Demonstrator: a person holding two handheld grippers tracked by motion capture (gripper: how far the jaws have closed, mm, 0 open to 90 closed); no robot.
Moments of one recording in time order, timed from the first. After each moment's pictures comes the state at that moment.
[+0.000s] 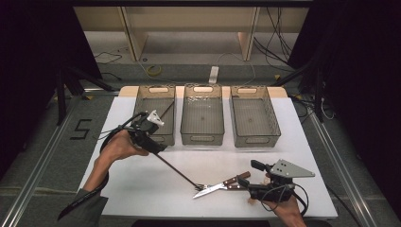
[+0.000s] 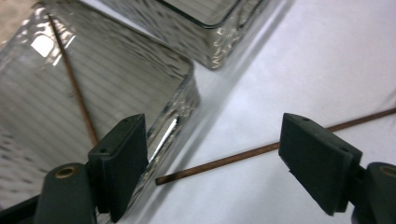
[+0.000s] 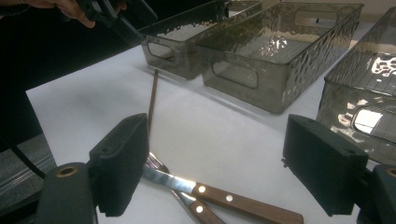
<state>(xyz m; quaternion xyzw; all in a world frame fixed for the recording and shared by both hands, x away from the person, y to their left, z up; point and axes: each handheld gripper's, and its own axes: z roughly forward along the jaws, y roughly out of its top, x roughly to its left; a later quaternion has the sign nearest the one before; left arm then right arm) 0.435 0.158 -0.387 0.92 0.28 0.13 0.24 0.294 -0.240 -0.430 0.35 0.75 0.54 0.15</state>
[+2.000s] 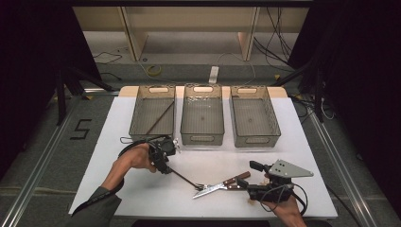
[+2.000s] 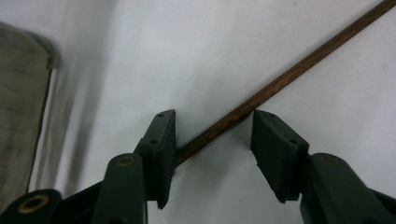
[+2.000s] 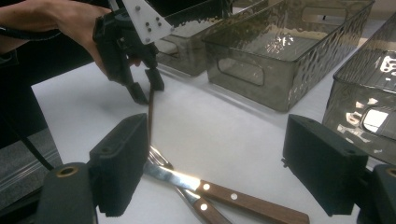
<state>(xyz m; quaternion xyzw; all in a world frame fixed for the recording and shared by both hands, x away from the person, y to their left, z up) 0.434 0.116 -0.461 0.98 0.16 0.01 0.09 0.295 -0.238 -0.430 0.34 0.76 0.53 0.14</state>
